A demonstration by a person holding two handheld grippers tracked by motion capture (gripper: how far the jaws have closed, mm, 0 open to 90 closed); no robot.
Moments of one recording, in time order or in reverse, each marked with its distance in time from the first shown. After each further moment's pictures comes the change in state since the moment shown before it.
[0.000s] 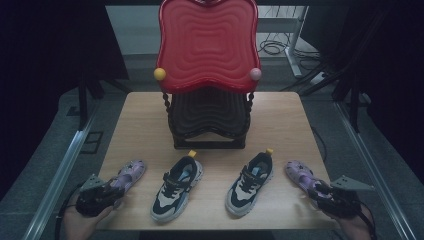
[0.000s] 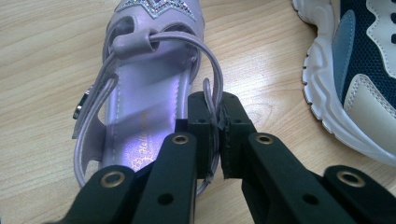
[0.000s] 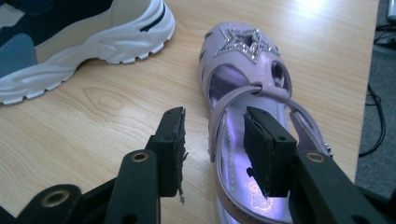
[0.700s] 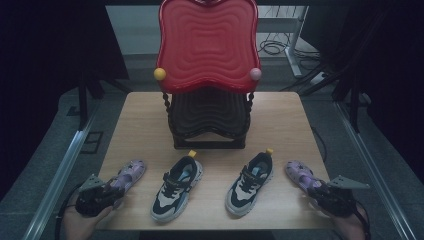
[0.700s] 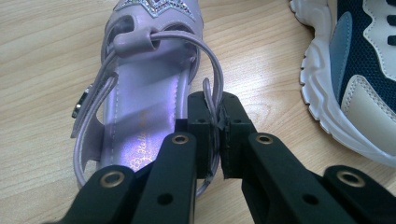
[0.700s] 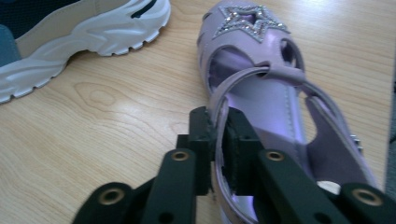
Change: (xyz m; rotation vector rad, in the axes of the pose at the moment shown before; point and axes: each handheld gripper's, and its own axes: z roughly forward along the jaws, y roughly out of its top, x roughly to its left) left arm 0.002 -0.001 0.000 -0.007 -0.013 -0.008; right arm -0.005 -0.008 0.016 0.022 0.031 0.051
